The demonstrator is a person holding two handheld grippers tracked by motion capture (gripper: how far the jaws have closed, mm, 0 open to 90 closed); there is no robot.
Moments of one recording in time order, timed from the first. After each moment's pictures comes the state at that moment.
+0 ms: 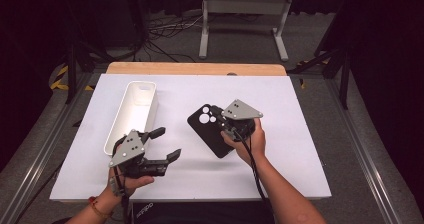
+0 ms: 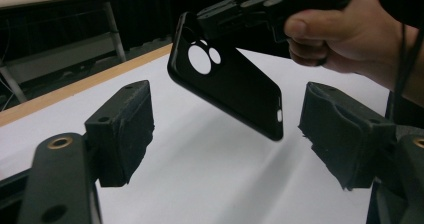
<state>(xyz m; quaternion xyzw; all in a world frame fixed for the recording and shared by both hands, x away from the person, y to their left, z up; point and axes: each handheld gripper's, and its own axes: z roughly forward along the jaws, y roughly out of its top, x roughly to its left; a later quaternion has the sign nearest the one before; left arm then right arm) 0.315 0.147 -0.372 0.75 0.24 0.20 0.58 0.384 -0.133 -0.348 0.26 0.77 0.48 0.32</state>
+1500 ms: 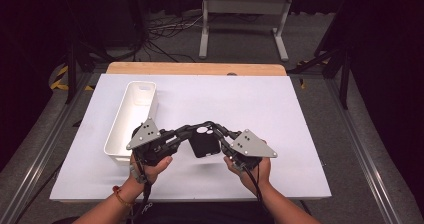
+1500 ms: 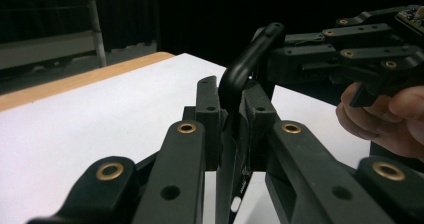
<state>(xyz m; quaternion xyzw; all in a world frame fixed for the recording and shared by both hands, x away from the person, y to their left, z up) 0.336 0.121 -0.369 0.73 0.25 0.15 0.62 0.315 -0.141 -0.361 0.24 0.73 0.53 0.35</state>
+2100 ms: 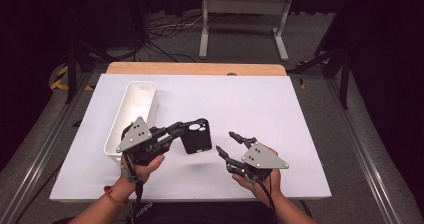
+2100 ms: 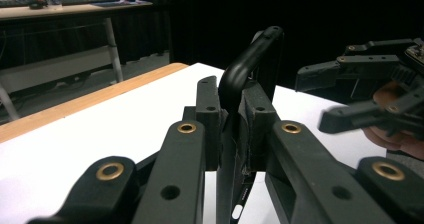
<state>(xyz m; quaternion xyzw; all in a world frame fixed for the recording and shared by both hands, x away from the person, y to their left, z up) 0.333 0.138 -0.360 0.73 0.24 0.19 0.62 0.298 -0.170 -0.385 0.23 0.75 0.53 0.33</state>
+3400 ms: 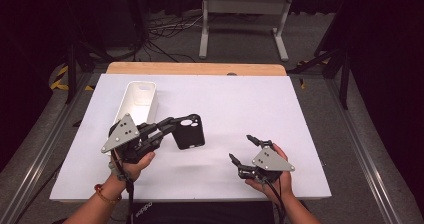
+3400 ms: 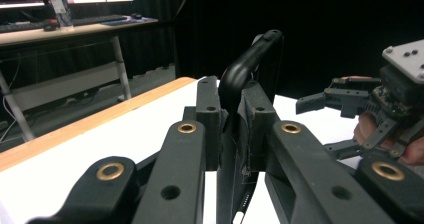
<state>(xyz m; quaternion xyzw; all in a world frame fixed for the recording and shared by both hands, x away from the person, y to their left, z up) 0.330 0.156 -0.345 0.72 0.23 0.21 0.63 0.309 -0.206 -0.421 0.24 0.77 0.48 0.35</state>
